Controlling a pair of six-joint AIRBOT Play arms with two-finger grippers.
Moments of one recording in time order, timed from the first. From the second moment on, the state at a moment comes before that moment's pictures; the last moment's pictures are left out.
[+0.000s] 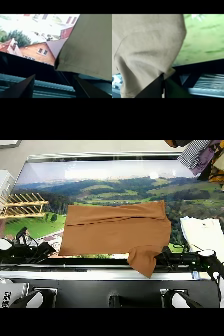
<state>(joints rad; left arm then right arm) 0.36 -0.95 0.53 1.13 -1.15 -1.53 -0.49 -1.13 0.37 -0.78 1.13 1.27</state>
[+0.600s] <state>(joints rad) 0.37 -1.05 0.43 0.90 -1.02 -1.34 -0.49 -1.13 0.37 -0.75 1.15 1.27</state>
